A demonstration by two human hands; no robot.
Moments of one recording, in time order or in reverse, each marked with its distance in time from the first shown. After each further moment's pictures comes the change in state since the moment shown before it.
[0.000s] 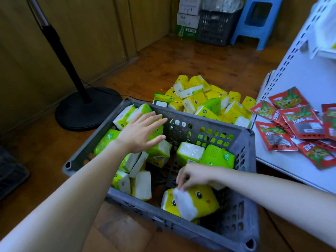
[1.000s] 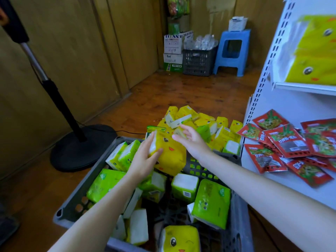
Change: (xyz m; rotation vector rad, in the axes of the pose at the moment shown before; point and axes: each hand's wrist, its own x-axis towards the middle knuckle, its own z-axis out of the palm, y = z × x) left_hand 0.036 0.040 -0.014 -0.935 0.305 -0.245; right_hand -0.031 -0.043 -0.118 0.850 1.008 0.026
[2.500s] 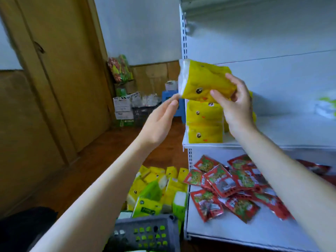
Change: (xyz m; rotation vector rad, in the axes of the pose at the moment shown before) left_hand 0.110 0.327 0.068 -0.223 -0.174 0.523; right_hand -0.064 -0.182 -0.280 0.023 0.812 -0.785
